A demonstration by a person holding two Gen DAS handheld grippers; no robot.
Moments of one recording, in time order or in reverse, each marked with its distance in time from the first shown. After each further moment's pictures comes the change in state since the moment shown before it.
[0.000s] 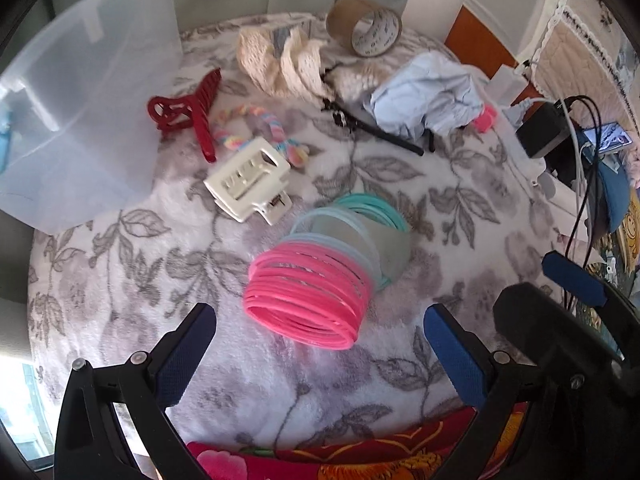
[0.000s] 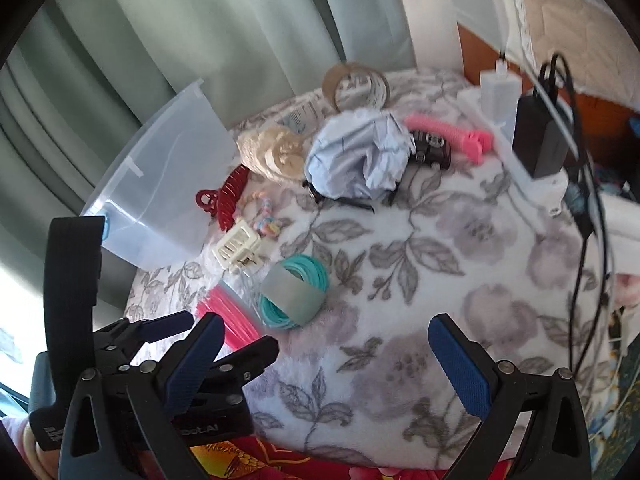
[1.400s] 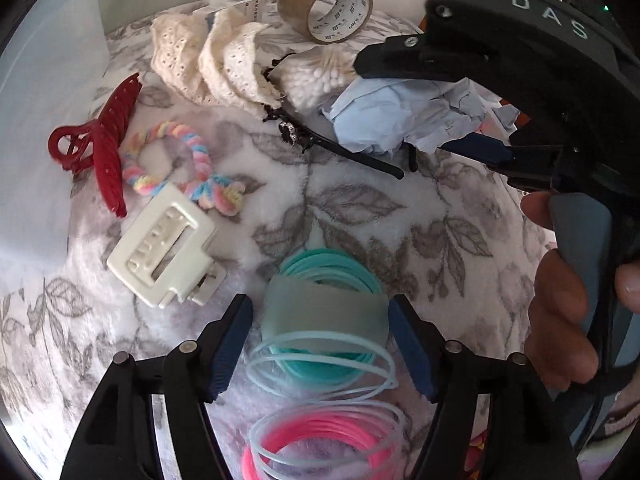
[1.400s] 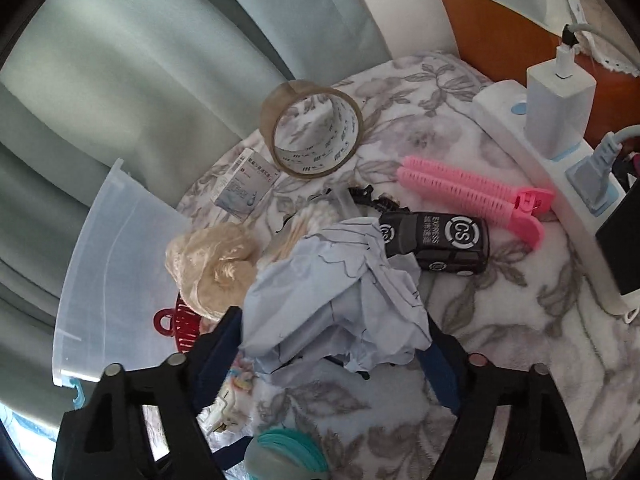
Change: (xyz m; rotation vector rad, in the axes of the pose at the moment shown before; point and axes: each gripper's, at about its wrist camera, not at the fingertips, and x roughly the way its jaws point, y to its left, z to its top) left arm 0.033 -0.025 0.033 0.078 0.042 -0.133; right arm 0.092 -0.038 0.115 0.206 -0.008 0.053
